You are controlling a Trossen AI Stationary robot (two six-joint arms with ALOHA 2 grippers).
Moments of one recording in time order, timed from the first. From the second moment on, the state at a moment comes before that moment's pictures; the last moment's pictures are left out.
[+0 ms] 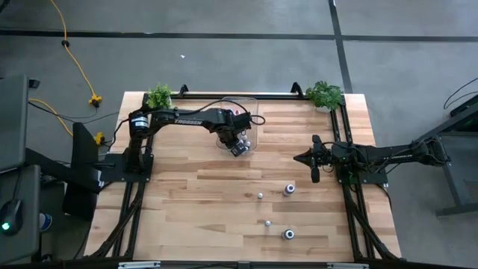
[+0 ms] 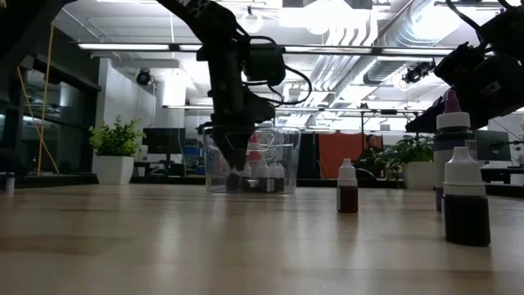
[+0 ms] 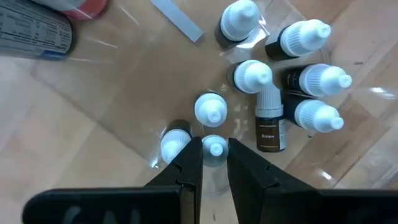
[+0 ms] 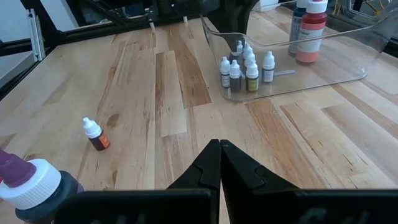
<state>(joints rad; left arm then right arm) 0.25 1.97 1.49 -0.84 -0.05 -0.39 -0.01 0.38 0.01 0.05 0.10 0.20</state>
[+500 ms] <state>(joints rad) 0.25 1.97 1.49 -0.85 -0.01 -0.35 -0.01 0.38 0.01 0.05 0.10 0.20</state>
